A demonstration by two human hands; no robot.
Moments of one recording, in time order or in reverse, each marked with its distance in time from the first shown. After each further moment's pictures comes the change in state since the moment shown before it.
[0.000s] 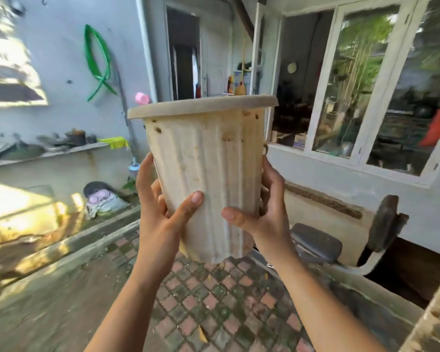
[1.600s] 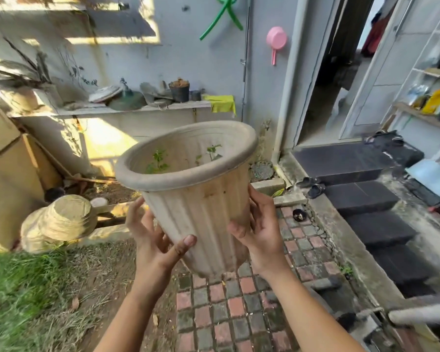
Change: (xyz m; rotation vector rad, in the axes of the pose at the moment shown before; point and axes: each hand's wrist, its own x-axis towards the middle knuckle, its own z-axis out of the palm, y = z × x) left_hand 0.423 -0.492 -0.234 0.401 0.495 -0.112; right_hand 0.479 0.602 0.246 0.482 -0.461 0.428
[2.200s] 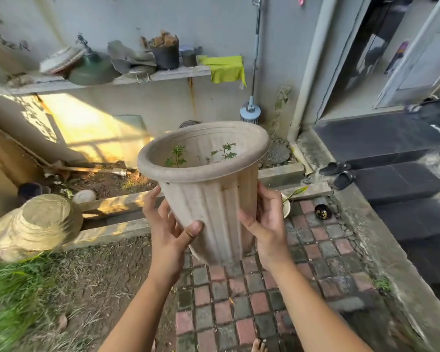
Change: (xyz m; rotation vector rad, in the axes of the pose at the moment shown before) left_hand 0.259 -0.244 0.037 0.038 0.053 -0.205; right_hand 0.282 0.214 -0.057 0.071 0.105 0.197
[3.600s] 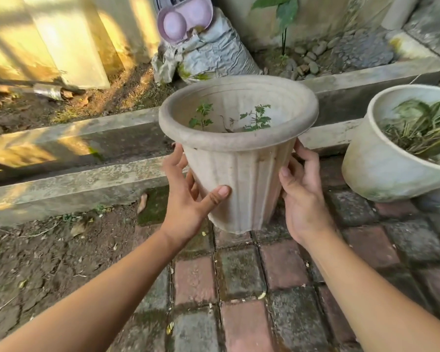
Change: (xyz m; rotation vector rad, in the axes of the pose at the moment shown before) left_hand 0.175 -0.798 -0.124 0.196 -0.153 -0.101; right_hand 0.252 0.789 -0.163 0.140 -0.041 -0.047
